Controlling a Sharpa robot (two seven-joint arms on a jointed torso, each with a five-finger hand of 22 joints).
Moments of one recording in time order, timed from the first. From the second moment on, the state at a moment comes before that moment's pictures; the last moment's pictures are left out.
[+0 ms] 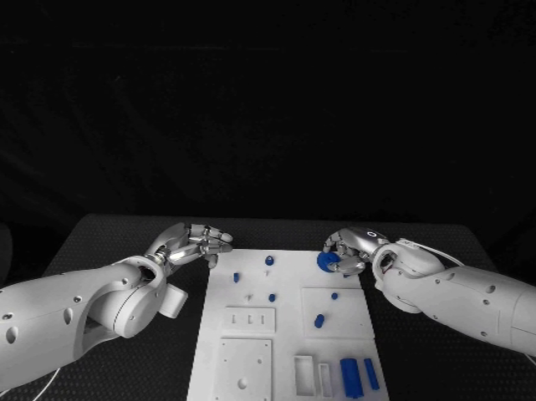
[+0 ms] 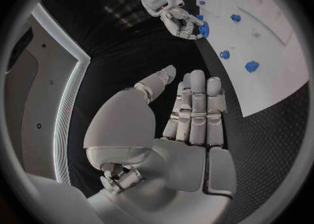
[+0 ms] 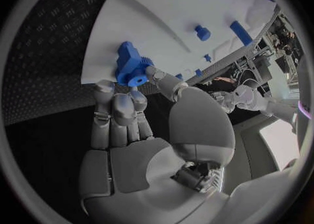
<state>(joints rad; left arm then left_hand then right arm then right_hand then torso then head) 1.31 -0.86 -0.20 1.50 -0.25 -0.35 0.33 1.15 -0.13 0.56 -0.25 0.13 0.86 0.16 0.33 0.45 1.22 0.09 0.08 0.17 1.14 -0.02 0.79 0.80 0.05 0.91 -0.11 0.77 1.31 1.17 -0.68 -0.07 1.13 -1.48 -0.37 -0.05 1.06 -0.24 0.71 -0.19 0.18 0.88 0.13 0.27 0.47 1.12 0.01 1.19 1.11 1.30 -0.08 1.32 0.92 0.22 1.24 -0.05 0.93 1.31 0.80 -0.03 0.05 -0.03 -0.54</state>
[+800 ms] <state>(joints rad) 1.31 -0.87 -0.20 1.50 -0.25 -0.35 0.33 1.15 -0.13 0.56 -0.25 0.13 0.86 0.16 0.33 0.45 1.21 0.10 0.08 0.17 1.14 -0.02 0.79 0.80 0.05 0.91 -0.11 0.77 1.31 1.17 -0.70 -0.06 1.14 -1.47 -0.37 -0.04 1.03 -0.23 0.67 -0.23 0.36 0.88 0.14 0.27 0.46 1.12 0.02 1.19 1.11 1.30 -0.08 1.32 0.93 0.21 1.23 -0.06 0.95 1.31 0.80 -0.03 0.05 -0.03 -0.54</state>
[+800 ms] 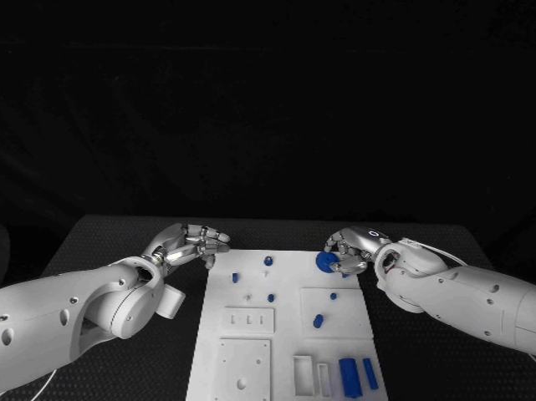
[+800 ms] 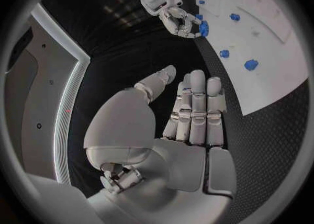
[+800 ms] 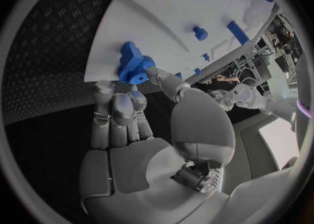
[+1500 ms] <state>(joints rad) 1.31 -0.87 -0.20 1.50 -0.25 -0.35 0.33 1.15 -0.13 0.56 -0.25 0.13 0.86 0.16 0.33 0.45 1.21 0.10 0.08 0.17 1.14 -0.02 0.79 0.80 0.05 0.91 -0.10 0.77 1.31 1.17 -0.67 -0.06 1.10 -1.52 -0.37 -0.03 1.06 -0.23 0.70 -0.24 0.25 0.88 0.13 0.27 0.46 1.12 0.02 1.19 1.11 1.30 -0.08 1.31 0.94 0.21 1.23 -0.06 0.95 1.31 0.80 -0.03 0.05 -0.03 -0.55</state>
